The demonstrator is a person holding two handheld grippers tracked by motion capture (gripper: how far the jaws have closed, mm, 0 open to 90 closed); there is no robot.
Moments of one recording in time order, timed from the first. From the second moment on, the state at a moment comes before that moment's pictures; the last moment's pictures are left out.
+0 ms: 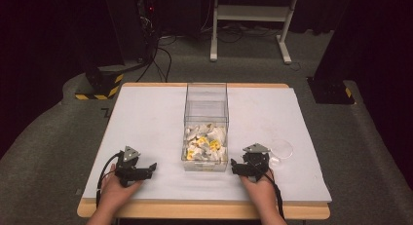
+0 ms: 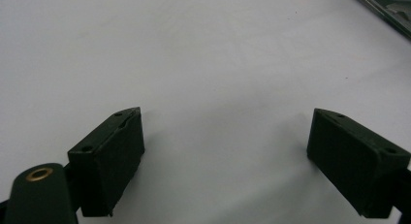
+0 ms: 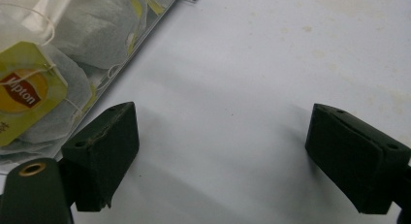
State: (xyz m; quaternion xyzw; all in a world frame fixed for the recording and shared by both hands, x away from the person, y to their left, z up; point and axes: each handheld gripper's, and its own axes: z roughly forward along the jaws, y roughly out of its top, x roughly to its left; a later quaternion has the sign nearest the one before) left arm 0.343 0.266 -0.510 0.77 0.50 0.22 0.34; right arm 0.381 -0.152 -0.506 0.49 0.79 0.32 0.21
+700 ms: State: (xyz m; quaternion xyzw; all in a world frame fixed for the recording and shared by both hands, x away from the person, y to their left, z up) left arm 0.343 0.266 -0.510 0.77 0.50 0.22 0.34; right arm 0.381 -0.152 -0.505 0.49 0.79 0.32 0.21
